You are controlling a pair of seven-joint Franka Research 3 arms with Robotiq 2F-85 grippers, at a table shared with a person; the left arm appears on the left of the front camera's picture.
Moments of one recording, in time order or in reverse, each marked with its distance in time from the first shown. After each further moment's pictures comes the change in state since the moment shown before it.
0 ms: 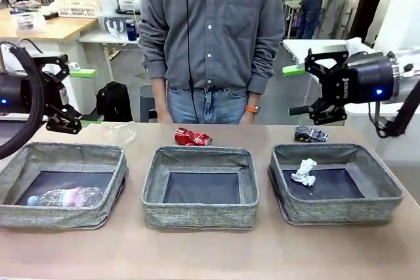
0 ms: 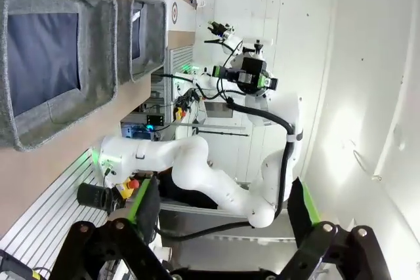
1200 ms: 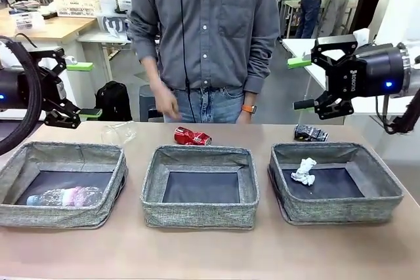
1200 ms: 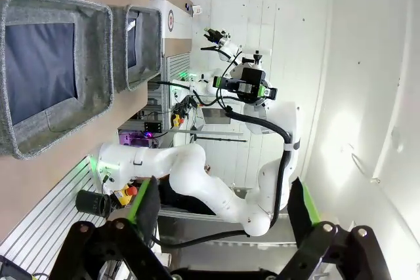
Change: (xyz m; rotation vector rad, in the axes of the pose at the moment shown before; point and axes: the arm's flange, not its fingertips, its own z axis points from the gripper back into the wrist) left arm 0.002 -0.003 0.001 -0.008 -0.020 -0.008; right arm -0.004 0.007 0.007 0.000 -0.006 0.003
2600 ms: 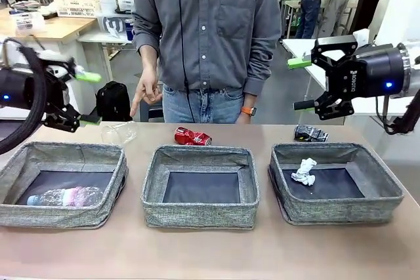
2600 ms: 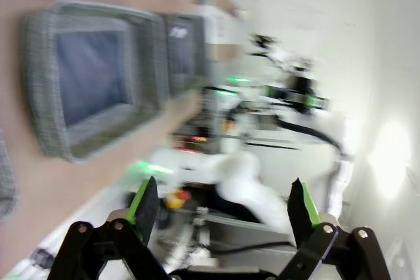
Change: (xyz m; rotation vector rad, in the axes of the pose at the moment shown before) left arm 0.013 -0.006 -0.004 0.279 -0.007 -0.088; right arm 0.000 0.000 0.000 -0.001 0.002 0.000
